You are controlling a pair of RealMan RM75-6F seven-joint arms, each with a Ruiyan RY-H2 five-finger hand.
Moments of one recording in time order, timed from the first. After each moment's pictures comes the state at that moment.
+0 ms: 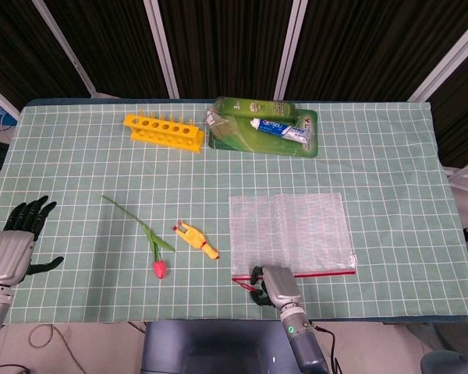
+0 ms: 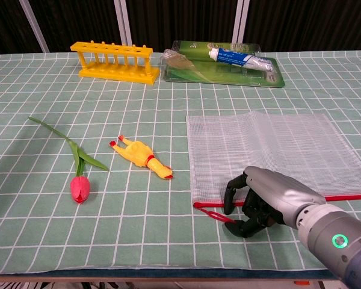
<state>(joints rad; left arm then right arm) -0.21 -1.15 -0.05 -1.57 1.49 1.38 -0.01 0.44 -1.89 0.08 -1.70 -0.91 1.23 -0.58</state>
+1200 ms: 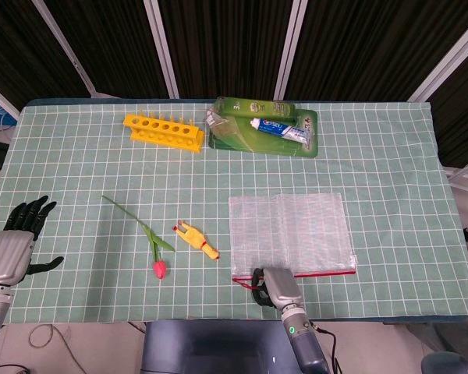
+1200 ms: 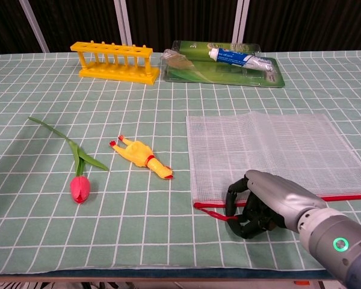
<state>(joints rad) -0.21 -1.15 -0.05 -1.57 1.49 1.37 -0.02 0.43 -1.89 0.08 -1.68 -0.91 1.21 -0.57</state>
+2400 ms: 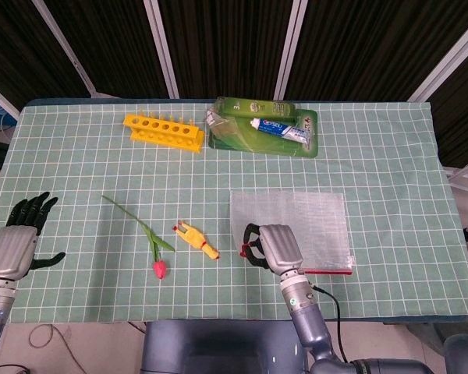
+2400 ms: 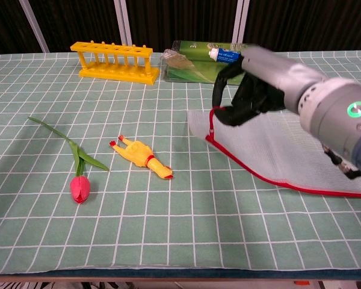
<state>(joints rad) -0.24 -1.15 -0.08 -1.63 1.42 1.33 0.06 0.56 -1.75 0.35 -1.94 -0.96 1.26 -0.69</state>
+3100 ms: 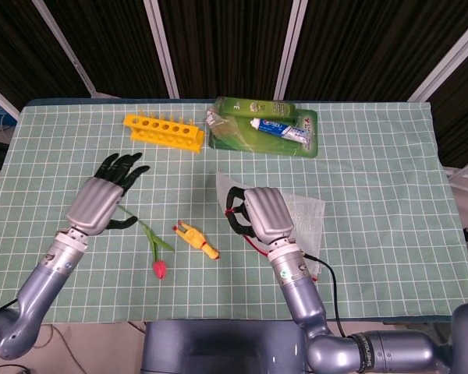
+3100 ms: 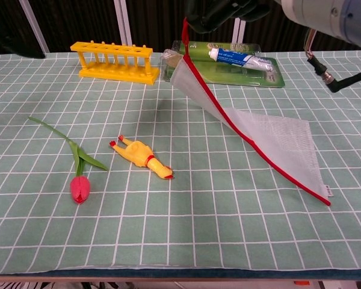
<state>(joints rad) -0.60 -1.15 -0.29 -1.87 1.29 1.04 0.33 0.78 -1.64 0.55 -2.07 -0.74 1.29 -0.79</state>
